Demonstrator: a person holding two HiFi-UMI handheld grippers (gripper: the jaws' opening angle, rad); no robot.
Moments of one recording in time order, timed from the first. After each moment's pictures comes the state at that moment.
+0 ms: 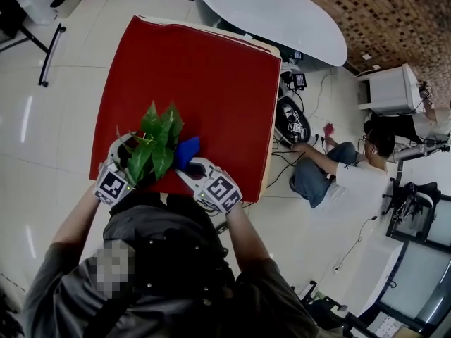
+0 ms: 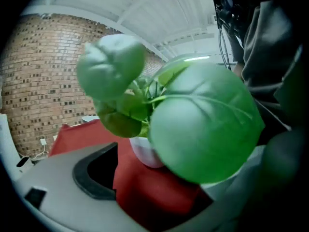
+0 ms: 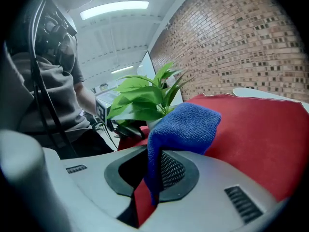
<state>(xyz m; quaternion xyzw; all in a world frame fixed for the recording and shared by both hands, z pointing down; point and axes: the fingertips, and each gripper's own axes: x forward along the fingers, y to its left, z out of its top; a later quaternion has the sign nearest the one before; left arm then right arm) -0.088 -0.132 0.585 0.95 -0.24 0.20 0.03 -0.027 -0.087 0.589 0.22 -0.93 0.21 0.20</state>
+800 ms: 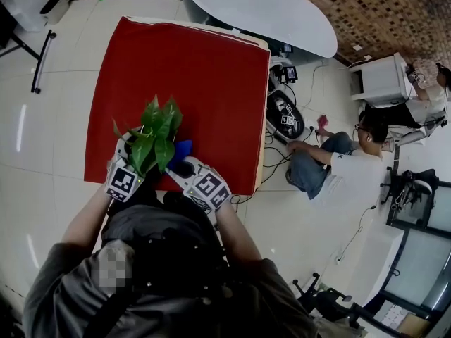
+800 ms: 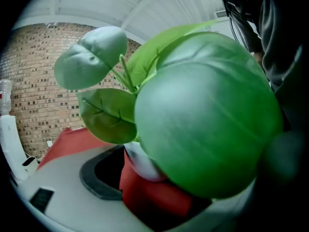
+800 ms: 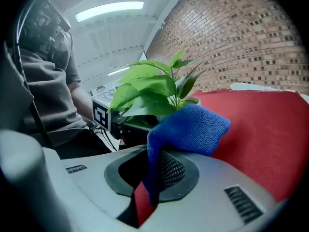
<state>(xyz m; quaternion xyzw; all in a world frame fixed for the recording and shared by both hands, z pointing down) -0.065 -0.138 0.589 0.94 -0.30 0.18 0.02 -0.051 -0.069 0.592 0.23 -0.93 0.23 0.19</state>
